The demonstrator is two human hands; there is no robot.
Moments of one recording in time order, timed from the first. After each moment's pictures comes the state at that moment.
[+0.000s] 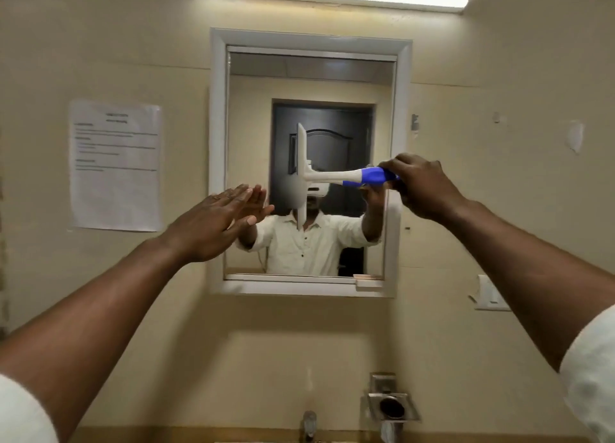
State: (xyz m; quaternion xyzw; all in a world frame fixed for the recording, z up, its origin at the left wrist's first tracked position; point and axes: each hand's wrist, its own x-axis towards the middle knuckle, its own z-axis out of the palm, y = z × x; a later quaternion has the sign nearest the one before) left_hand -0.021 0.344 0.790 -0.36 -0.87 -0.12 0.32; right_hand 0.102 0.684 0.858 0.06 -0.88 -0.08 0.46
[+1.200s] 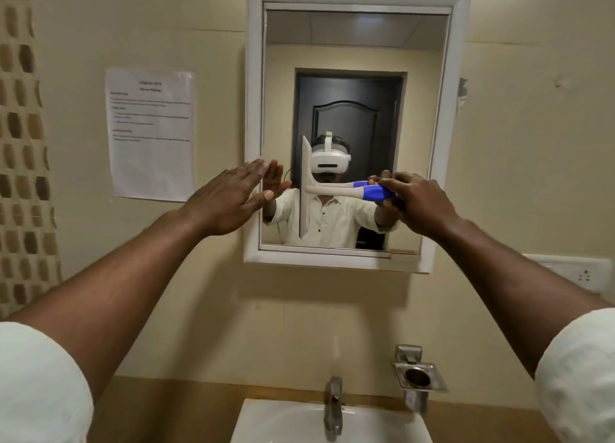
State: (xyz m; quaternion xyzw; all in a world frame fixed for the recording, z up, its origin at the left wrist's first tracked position) left_hand -0.025 0.316 0.781 -0.34 -0.88 -0.10 0.31; right_hand 0.048 0.653 0.783 0.07 -0.90 -0.04 0.43
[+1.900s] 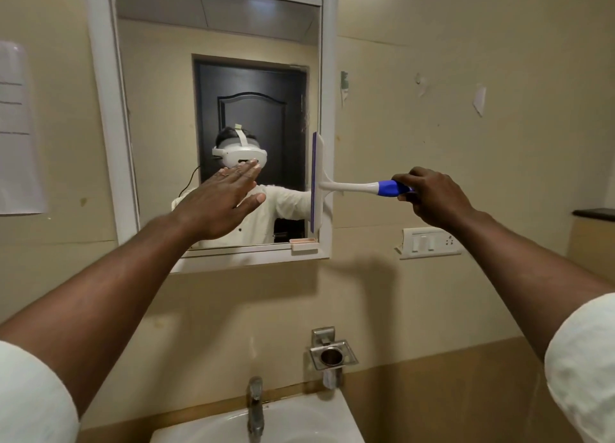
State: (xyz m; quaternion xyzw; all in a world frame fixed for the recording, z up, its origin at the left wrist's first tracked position) left_hand -0.008 0.466 0.779 -0.48 -0.82 -0.14 0.29; right_hand 0.166 0.803 0.780 -0.10 -0.90 -0.10 0.41
